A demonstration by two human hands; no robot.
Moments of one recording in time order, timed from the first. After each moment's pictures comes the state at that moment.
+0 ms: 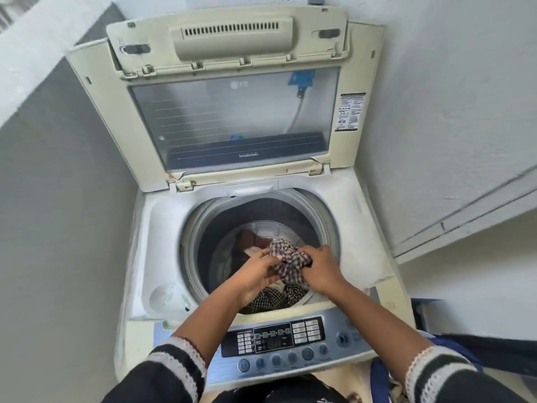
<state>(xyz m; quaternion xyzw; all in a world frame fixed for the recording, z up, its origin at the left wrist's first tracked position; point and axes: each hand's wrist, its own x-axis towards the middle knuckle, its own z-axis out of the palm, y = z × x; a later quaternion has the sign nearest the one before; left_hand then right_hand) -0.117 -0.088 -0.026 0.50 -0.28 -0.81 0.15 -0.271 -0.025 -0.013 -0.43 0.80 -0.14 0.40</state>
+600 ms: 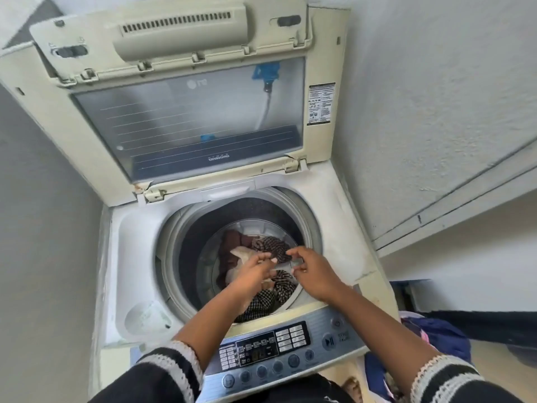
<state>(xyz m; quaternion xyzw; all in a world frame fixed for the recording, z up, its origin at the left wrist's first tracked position) -0.145 -0.084 -0.047 0.54 -0.38 -0.75 0.09 -0.295 -0.009 -0.013 -0.45 0.76 -0.21 0.42</state>
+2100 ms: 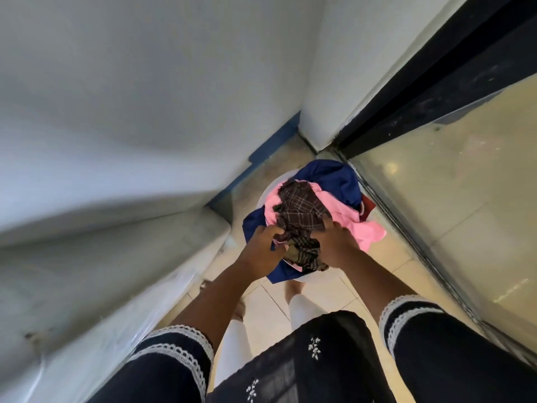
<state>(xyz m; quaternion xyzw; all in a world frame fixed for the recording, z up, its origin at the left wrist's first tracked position) -0.475 0.243 -0.292 0.28 -0.77 -0.45 -0.35 -0.567 0.418 -0.356 -0.31 0.81 0.10 0.48</state>
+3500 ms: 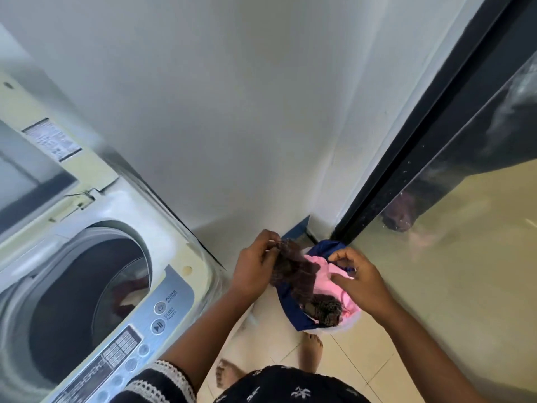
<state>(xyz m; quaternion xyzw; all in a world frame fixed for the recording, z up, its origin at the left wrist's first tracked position) -0.369 0.174 0.031 0.20 -0.86 -0.46 0.06 -0.459 0.396 0.002 -0.15 0.82 -0.50 0.24</state>
